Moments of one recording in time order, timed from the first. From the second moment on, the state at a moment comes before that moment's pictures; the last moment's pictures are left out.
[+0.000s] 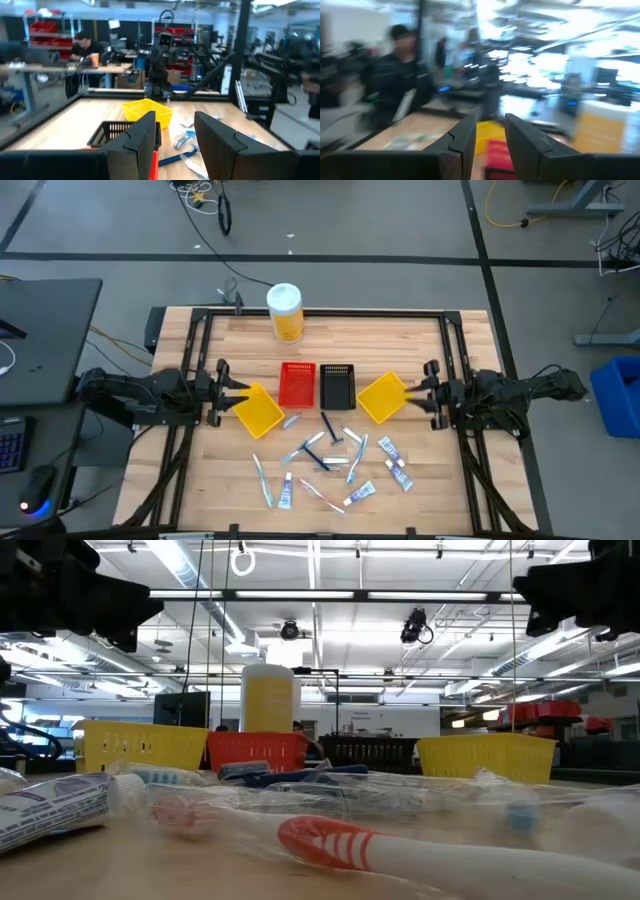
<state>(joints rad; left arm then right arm) -0.13 0.02 0.01 0.14 -0.15 -0.05 0.14 0.14 0.01 0.33 0.07 -0.15</state>
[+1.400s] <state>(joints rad) -0.28 1.18 0.70 0.04 -0.18 -0.04 0.15 1.09 0.41 0.36 0.15 0.09</state>
